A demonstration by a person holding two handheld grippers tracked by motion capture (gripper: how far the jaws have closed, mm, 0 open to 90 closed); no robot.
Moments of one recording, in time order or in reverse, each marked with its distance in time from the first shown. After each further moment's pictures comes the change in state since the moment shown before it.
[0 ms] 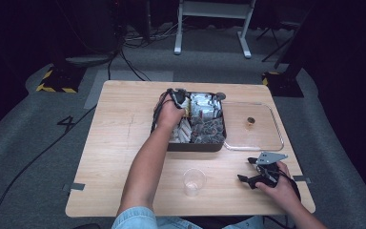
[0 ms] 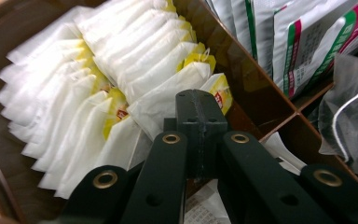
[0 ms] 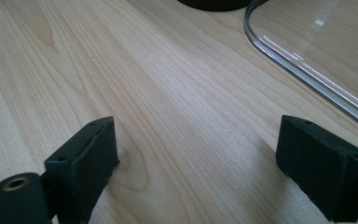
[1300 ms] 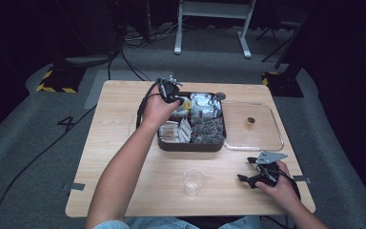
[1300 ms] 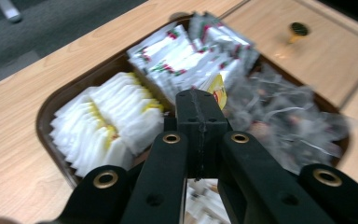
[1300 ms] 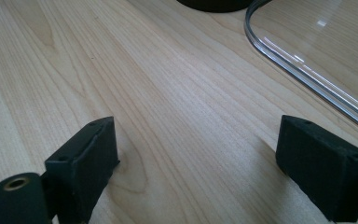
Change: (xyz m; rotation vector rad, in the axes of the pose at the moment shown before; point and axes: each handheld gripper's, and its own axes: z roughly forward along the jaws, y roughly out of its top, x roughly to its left) left arm -0.007 -0.010 -0.112 -0.254 -0.148 0.083; right arm -0.002 0.001 0.001 0.001 0.006 -0.005
